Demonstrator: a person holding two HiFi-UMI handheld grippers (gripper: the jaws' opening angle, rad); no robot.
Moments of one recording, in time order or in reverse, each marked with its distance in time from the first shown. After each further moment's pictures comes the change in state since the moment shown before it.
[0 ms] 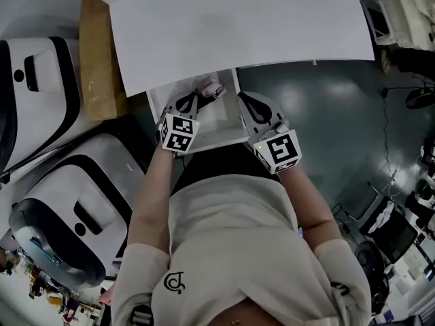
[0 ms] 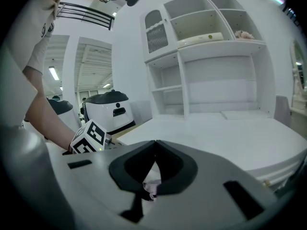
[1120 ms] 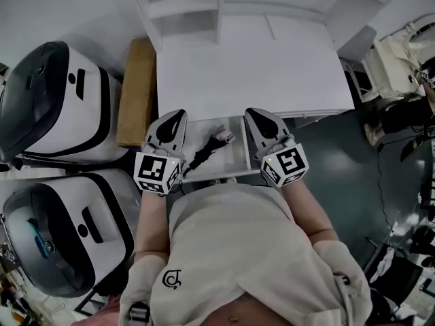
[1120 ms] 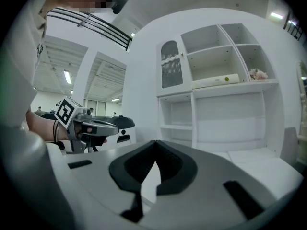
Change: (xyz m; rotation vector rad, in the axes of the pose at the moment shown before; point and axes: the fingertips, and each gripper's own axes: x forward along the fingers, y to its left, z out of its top) left arm -0.269 0.048 0.178 -0.058 -0.679 0.170; right arm -0.033 0.040 0.166 -0.144 -0.273 0.044
